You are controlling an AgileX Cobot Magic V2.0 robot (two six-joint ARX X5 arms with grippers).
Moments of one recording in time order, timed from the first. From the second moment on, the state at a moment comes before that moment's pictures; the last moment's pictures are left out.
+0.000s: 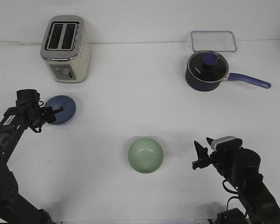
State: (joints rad) left arm 0.15 1.73 1.23 -0.45 0.03 -0.19; right arm 0.23 0.57 0.64 -0.53 -0.18 0.15
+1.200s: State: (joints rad) left arm -0.67 1.54 1.24 -0.59 0.39 -0.17; right arm 0.23 0.57 0.64 -0.53 -0.19 0.16
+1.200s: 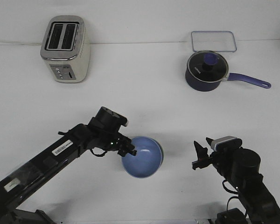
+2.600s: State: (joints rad) left arm -0.17 0.52 0.79 -0.14 -0.02 0.02; right arm 0.23 0.14 0.54 -0.46 -0.06 0.08
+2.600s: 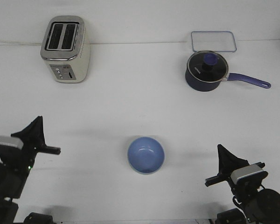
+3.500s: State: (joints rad) left arm -0.17 0.27 0.49 -0.06 0.00 -0.04; right arm 0.23 0.13 0.52 -0.41 0.00 0.08
